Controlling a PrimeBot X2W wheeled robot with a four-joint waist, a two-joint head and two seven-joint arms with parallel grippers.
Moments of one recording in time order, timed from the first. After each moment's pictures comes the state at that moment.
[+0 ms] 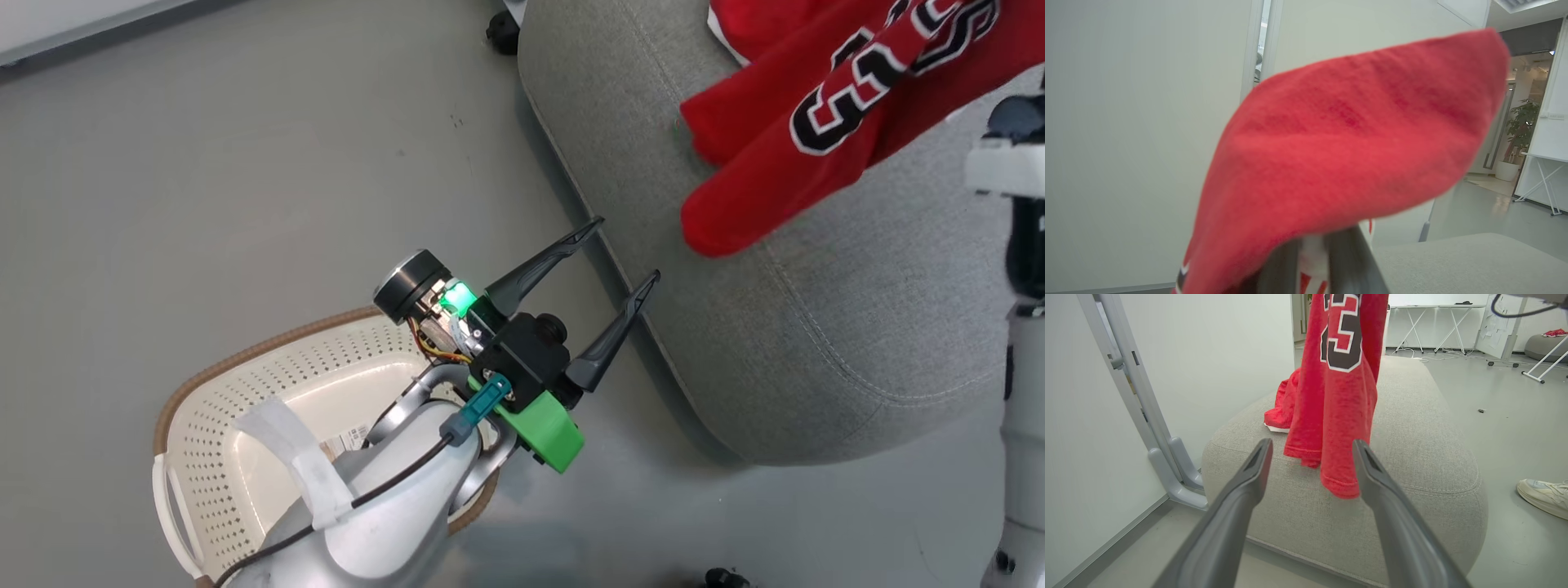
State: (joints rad) left arm -0.60 0.10 -0.78 0.31 -0.16 -0.09 -0.26; right arm -0.65 -0.14 -0.19 0.04 0.12 0.13 -0.26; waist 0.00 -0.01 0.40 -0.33
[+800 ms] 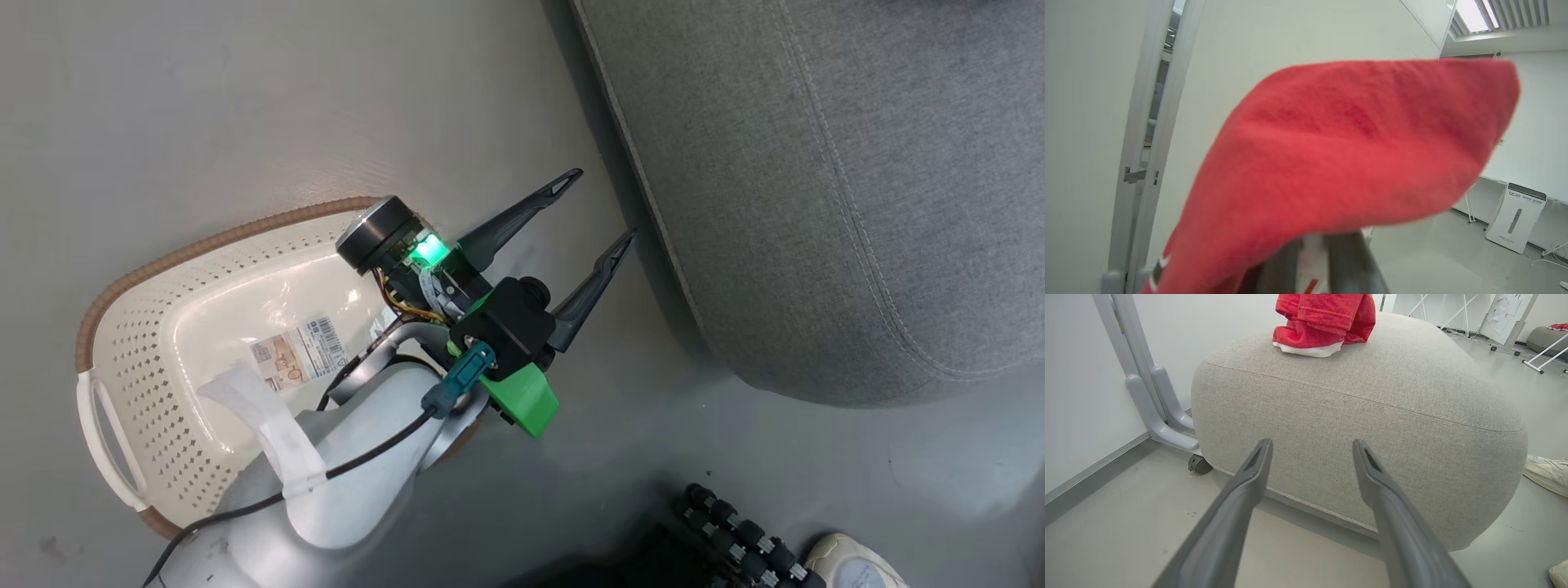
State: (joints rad) left arm -0.69 0.18 -0.80 0.25 -0.12 -0.10 -0.20; right arm -1.24 -0.40 -0.38 0.40 0.10 0.13 -0.26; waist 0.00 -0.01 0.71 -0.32
